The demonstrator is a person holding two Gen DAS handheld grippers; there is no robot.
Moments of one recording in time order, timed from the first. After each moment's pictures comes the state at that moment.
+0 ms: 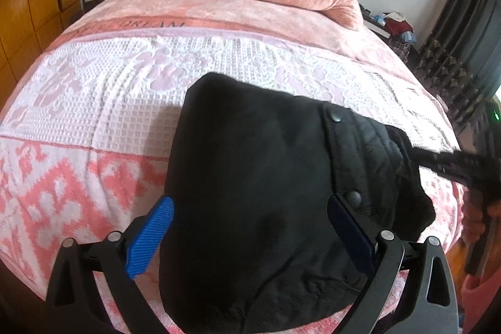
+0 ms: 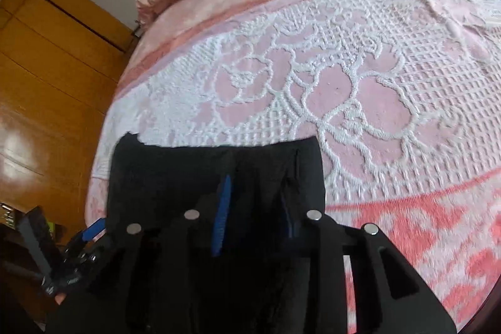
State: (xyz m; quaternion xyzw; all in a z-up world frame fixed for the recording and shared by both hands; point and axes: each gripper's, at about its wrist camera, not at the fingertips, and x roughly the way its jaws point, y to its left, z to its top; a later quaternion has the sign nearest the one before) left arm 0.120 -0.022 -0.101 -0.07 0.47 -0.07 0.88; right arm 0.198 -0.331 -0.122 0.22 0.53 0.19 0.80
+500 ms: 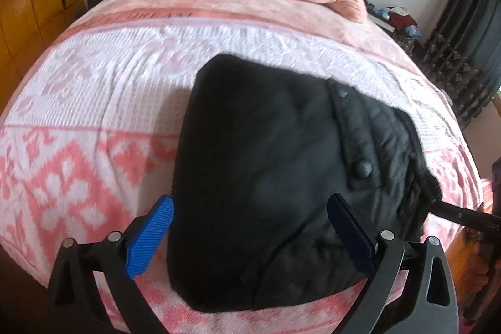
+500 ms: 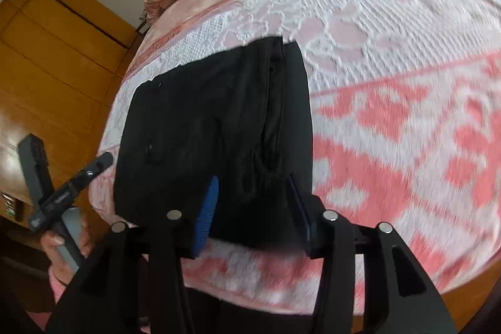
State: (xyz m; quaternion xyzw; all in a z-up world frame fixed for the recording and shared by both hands) left arm 0.098 -0.016 -0.116 -0.06 0.49 -0.05 0.87; right arm 0.083 -0.335 -0.122 0.23 0.54 0.18 0.79
